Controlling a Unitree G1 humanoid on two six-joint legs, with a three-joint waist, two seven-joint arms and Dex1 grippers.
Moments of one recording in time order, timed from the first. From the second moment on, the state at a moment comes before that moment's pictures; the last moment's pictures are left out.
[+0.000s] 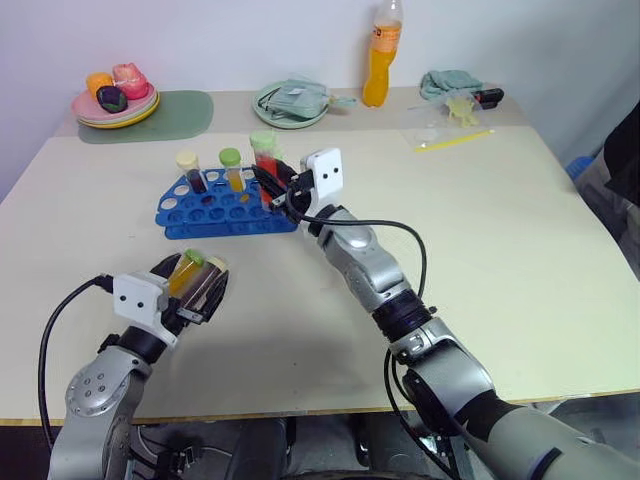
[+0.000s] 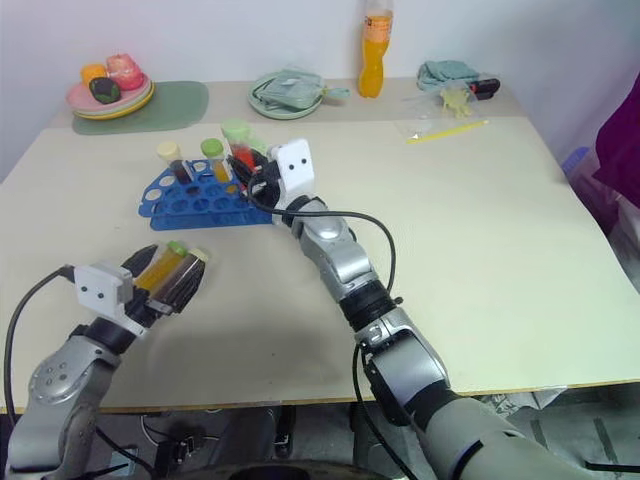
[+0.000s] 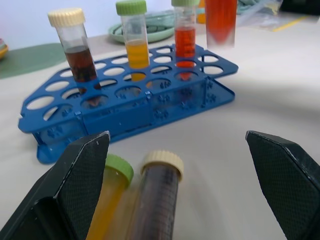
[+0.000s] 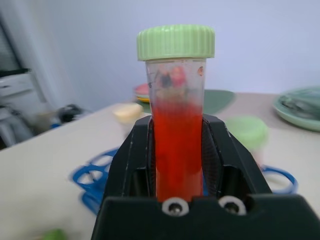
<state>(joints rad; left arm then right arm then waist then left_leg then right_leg) 0.25 0.38 0.25 -0.47 -0.33 0.15 -0.43 -0.83 0.09 0.25 0.60 0.30 -0.08 0.28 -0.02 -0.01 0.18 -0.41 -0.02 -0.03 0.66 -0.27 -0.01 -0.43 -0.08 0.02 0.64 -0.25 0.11</state>
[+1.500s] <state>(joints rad) 0.19 0.39 0.22 -0.62 -0.37 0.32 -0.38 -0.99 0.17 0.09 1.01 0.09 -0.30 0.35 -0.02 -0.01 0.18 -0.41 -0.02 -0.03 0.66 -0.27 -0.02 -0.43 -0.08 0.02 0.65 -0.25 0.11</state>
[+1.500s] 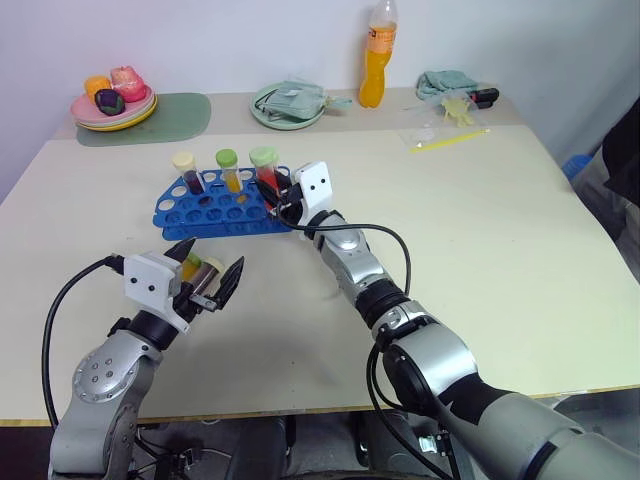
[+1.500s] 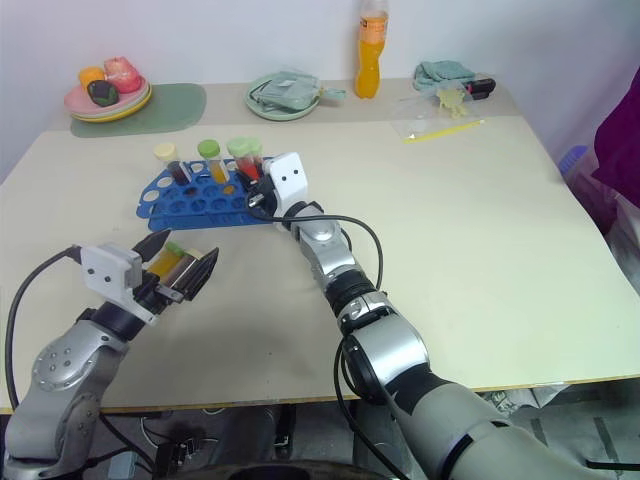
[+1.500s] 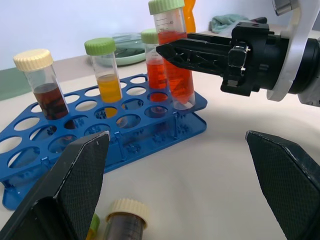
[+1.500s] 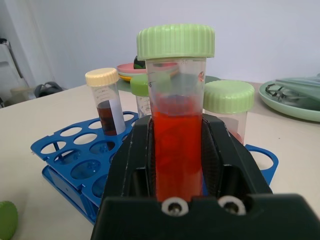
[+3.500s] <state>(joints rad) -0.56 1.19 0.02 -0.42 -0.79 1.57 -0.56 -0.53 -0.56 0.20 -0.16 0.42 0.42 1.17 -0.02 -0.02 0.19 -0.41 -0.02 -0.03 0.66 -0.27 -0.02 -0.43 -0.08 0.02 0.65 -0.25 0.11</state>
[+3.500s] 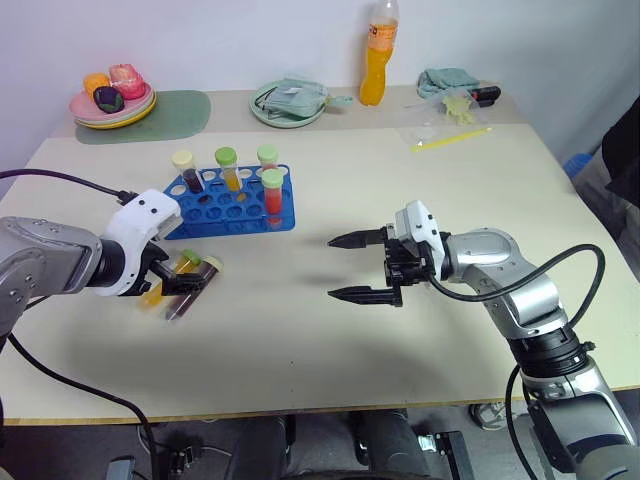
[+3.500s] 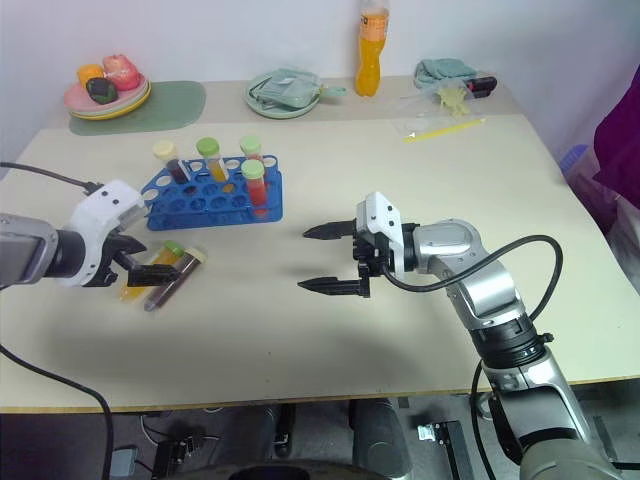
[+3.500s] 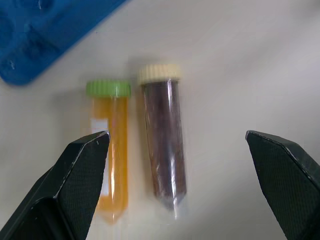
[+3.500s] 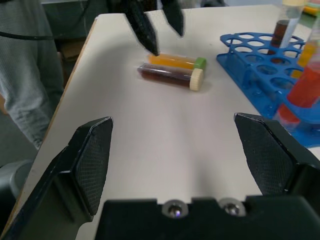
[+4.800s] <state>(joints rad) -0.95 1.05 -0.61 0.32 -0.10 1.10 -1.21 -0.47 -0.55 0.20 -0.24 0.44 0.45 1.08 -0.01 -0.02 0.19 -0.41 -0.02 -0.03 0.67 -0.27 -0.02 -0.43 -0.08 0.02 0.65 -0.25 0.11</state>
